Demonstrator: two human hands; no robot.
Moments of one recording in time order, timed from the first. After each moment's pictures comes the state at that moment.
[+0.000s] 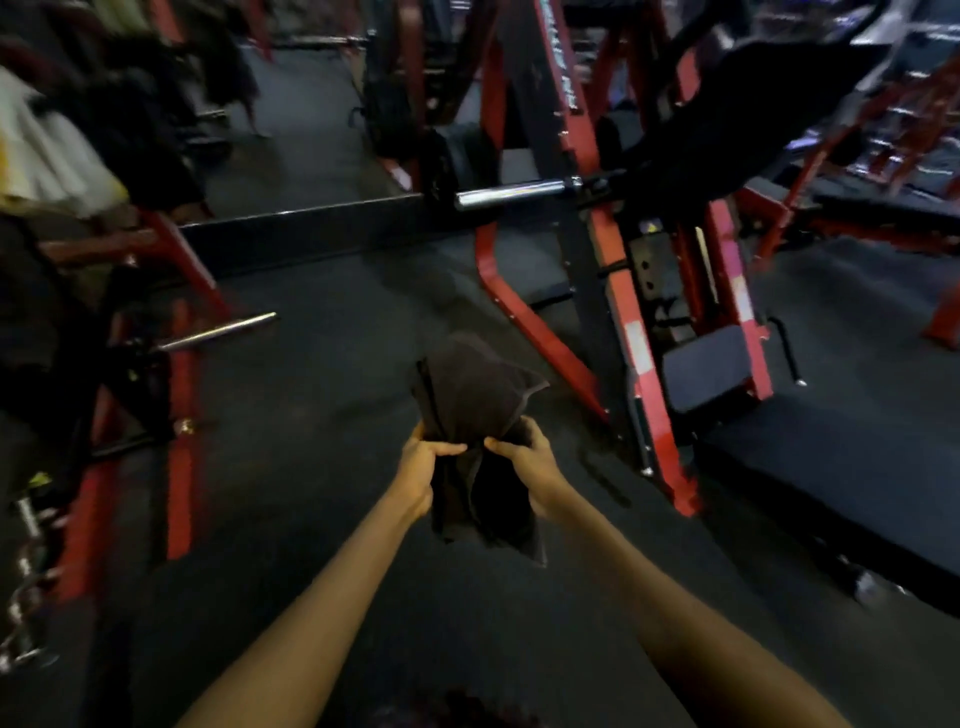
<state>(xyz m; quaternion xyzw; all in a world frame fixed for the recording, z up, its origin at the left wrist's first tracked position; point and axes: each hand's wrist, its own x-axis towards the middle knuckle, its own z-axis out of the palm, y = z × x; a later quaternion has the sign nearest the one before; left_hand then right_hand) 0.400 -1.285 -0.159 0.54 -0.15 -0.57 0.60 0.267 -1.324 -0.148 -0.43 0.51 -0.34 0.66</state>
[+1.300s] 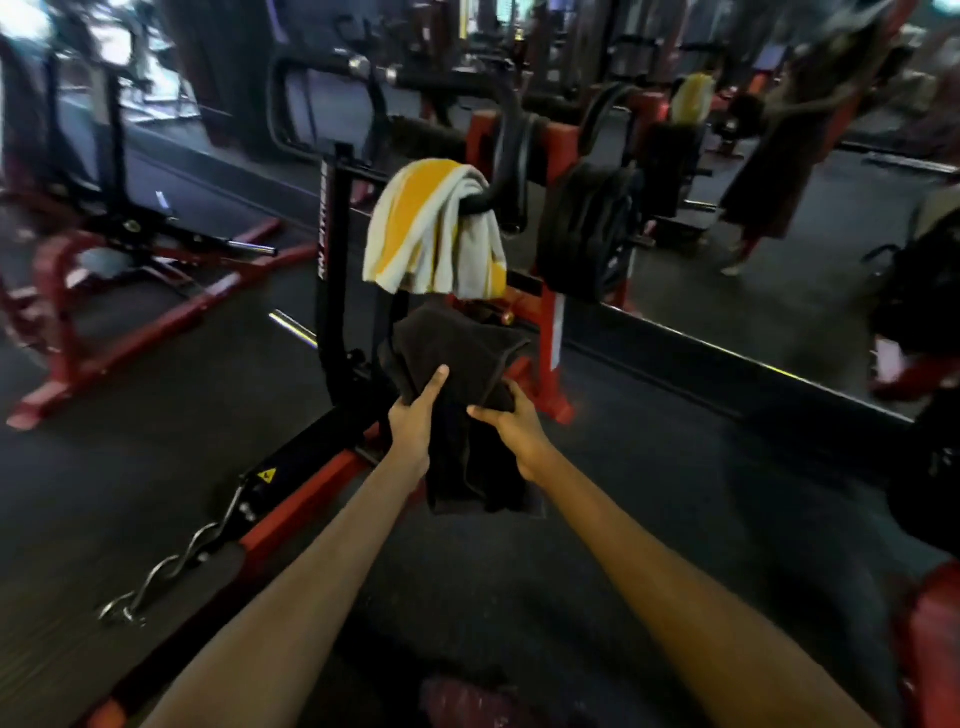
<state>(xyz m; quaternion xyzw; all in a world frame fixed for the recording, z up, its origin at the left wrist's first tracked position) 0.915 -1.589 -0.097 0.53 0.19 -0.05 0.82 0.896 -1.710 -0.105 -0.69 0.14 0.02 0.71</state>
